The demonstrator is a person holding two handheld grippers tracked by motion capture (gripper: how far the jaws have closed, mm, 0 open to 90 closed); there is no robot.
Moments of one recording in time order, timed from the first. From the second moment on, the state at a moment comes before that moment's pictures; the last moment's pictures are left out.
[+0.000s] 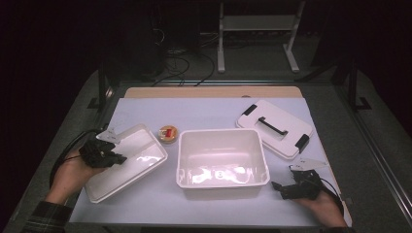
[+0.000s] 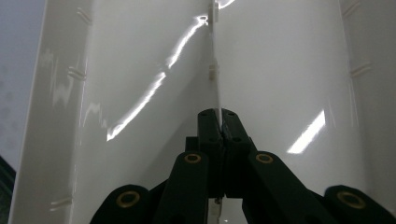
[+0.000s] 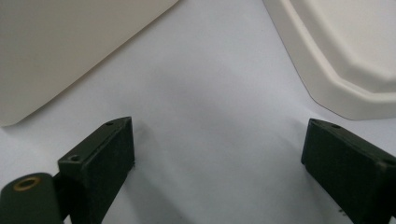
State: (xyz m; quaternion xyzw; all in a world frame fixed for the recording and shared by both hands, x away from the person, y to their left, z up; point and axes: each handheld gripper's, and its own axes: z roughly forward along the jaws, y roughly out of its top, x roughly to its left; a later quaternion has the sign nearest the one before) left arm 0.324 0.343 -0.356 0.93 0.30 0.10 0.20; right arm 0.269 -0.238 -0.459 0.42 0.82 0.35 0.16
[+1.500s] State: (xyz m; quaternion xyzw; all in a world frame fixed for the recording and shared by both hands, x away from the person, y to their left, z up) left arm 0.365 0.313 -0.354 0.92 0.33 0.09 0.20; right arm 0.269 -0.238 -0.459 0.42 0.82 0.35 0.16
